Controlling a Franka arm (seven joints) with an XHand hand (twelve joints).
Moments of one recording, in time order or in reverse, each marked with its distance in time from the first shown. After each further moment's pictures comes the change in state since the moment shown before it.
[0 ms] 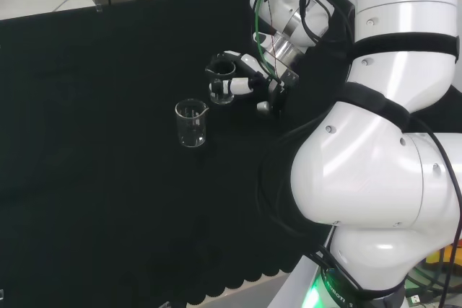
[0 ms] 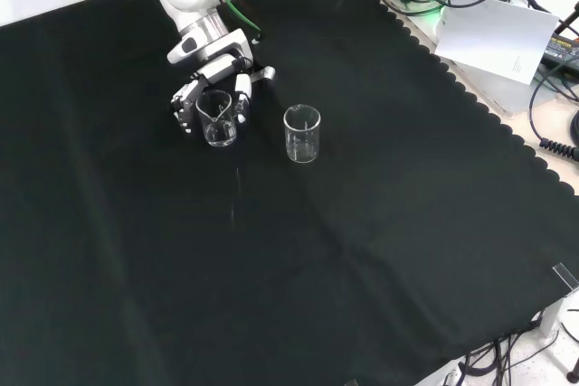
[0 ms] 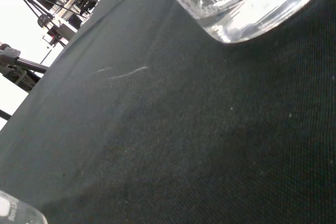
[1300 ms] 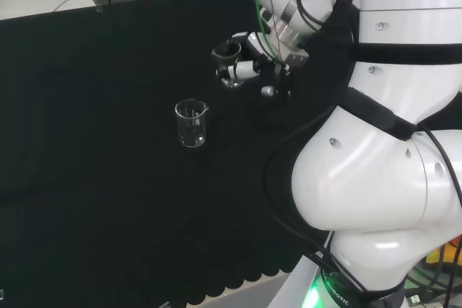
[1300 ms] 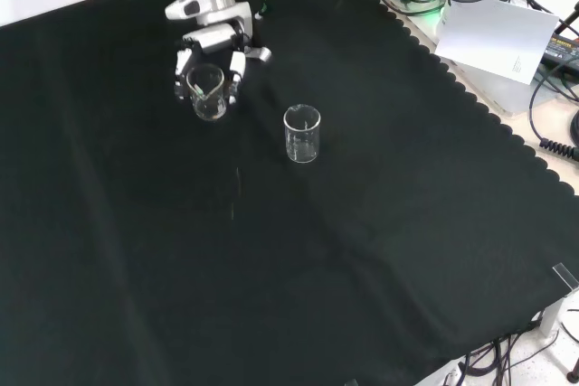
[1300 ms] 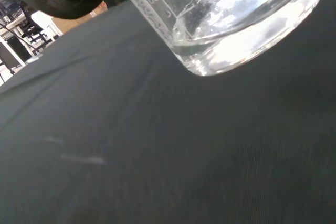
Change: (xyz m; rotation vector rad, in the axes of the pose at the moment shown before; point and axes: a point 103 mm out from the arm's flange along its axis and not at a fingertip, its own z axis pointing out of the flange) arm 0.028 0.000 -0.066 -0.162 -0.288 0.027
